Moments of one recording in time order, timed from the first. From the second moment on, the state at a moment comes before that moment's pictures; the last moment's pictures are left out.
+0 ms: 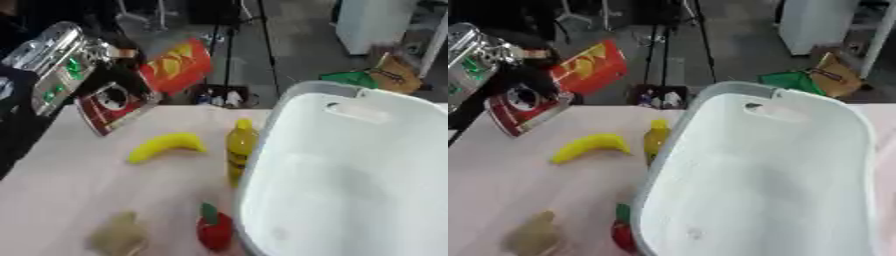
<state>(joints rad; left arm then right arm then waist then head) -1.24 0.74 -0.41 -1.23 -0.91 0.26 -0.90 -0.20 -0.28 -0.38 -1.98 0.70 -0.11 -0.91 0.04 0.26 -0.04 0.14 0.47</state>
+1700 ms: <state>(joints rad) -1.49 0.34 -0.38 -1.20 -0.85 0.24 -0.90 -0.20 -0.29 -0.36 -1.98 0.69 -0.11 -0.91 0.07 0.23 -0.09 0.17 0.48</state>
